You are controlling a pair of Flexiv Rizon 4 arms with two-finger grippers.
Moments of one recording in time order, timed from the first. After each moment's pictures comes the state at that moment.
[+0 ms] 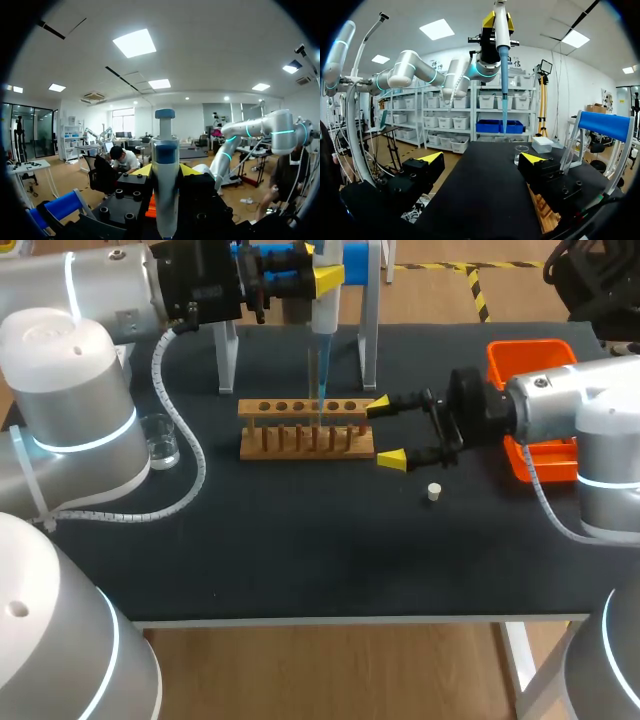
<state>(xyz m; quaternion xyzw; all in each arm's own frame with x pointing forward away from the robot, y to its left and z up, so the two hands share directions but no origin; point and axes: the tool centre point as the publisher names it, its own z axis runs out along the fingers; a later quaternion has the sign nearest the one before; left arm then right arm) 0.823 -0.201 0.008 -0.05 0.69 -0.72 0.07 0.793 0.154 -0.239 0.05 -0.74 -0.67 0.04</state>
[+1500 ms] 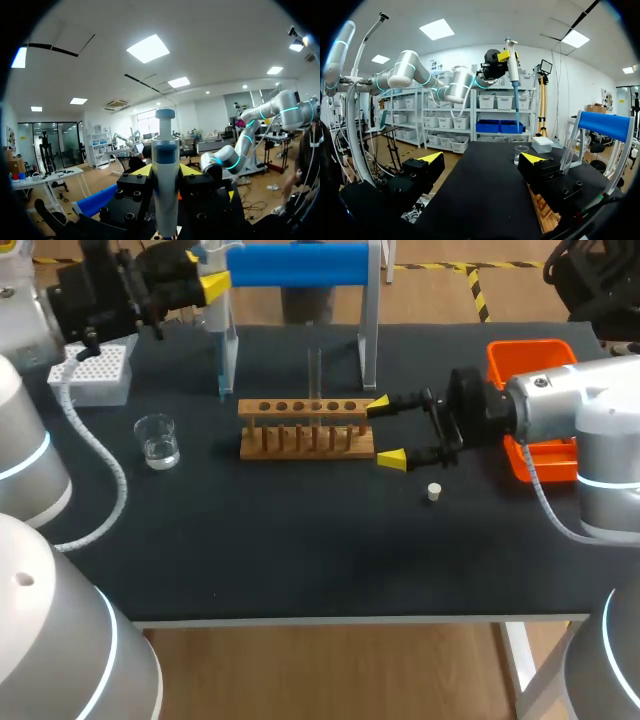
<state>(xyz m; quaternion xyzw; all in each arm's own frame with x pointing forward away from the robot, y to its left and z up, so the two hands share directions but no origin) 0.861 -0.059 -0.022 -0.09 0.68 -0.70 0.20 0.793 0.154 -0.239 0.05 -0.74 -0.67 0.04</state>
